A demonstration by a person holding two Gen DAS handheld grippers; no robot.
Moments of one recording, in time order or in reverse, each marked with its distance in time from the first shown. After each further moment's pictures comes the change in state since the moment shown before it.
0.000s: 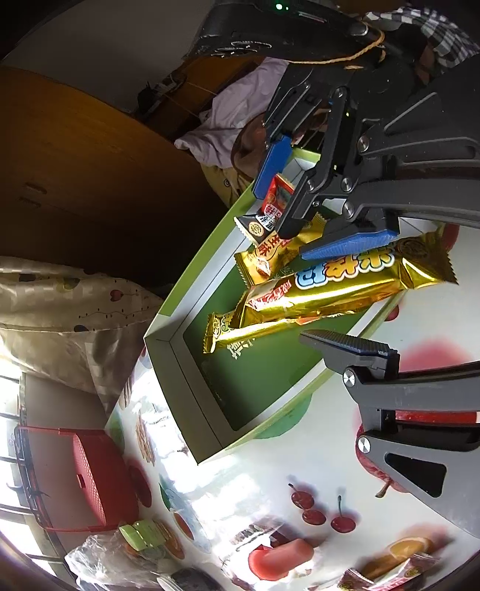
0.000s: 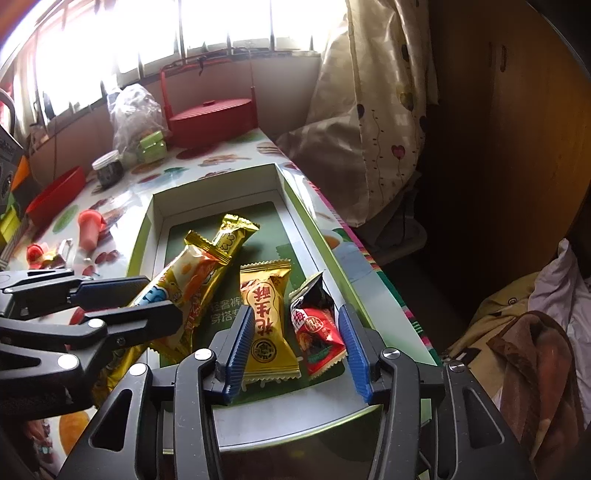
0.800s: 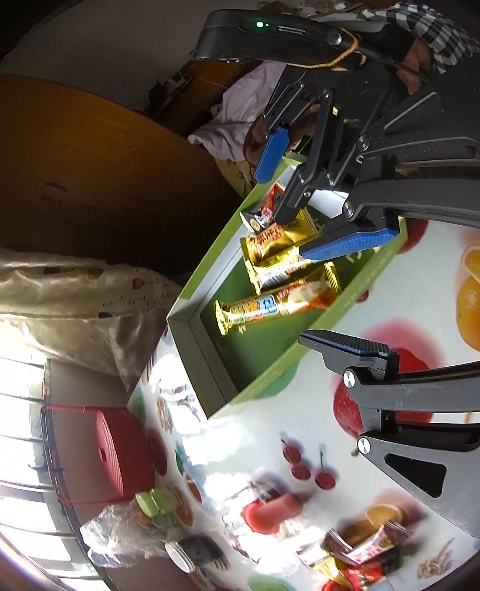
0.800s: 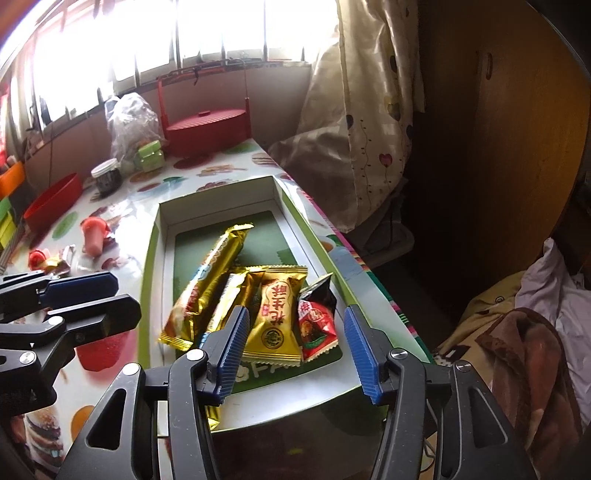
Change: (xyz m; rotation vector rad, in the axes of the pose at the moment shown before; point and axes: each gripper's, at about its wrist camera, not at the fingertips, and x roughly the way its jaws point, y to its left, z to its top) left arm -0.045 0.000 -0.016 -0.001 -0.081 0.064; right arm -0.025 0.010 -0.002 0.017 -0.032 -0.040
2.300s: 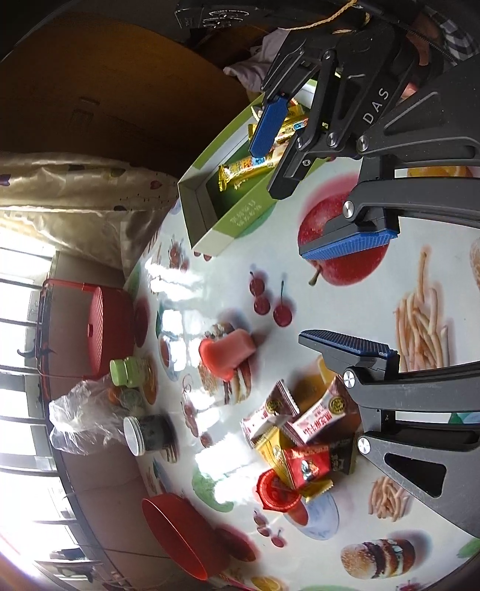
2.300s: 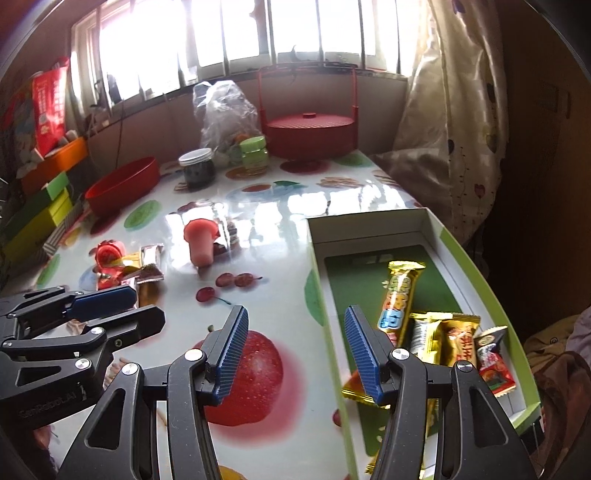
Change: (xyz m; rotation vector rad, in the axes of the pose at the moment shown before) left arm -0.051 0.098 -0.037 -0.179 -0.036 0.254; right arm 0.015 0.119 0.025 -0.136 -0.009 0.227
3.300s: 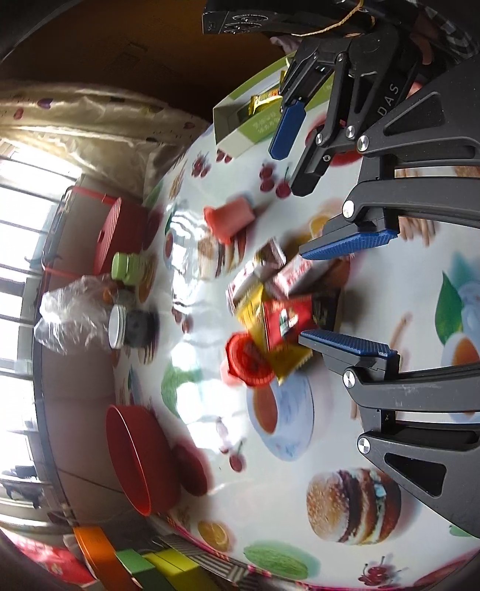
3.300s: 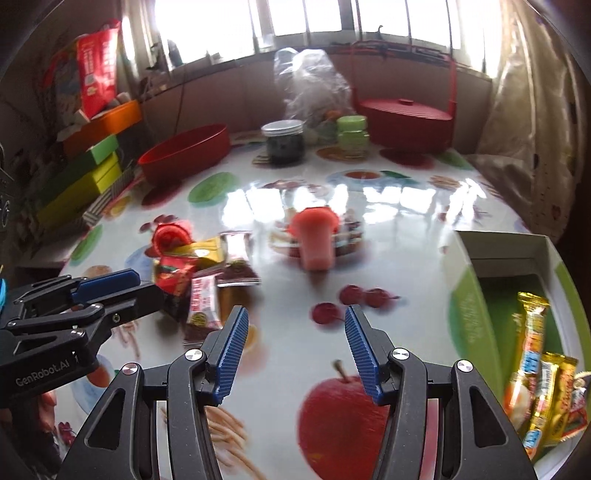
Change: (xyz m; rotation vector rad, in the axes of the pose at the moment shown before) left arm -0.018 0.105 -0.021 -0.191 -0.029 0.120; right arm 0.053 0.088 0.015 -0.130 0.078 0.207
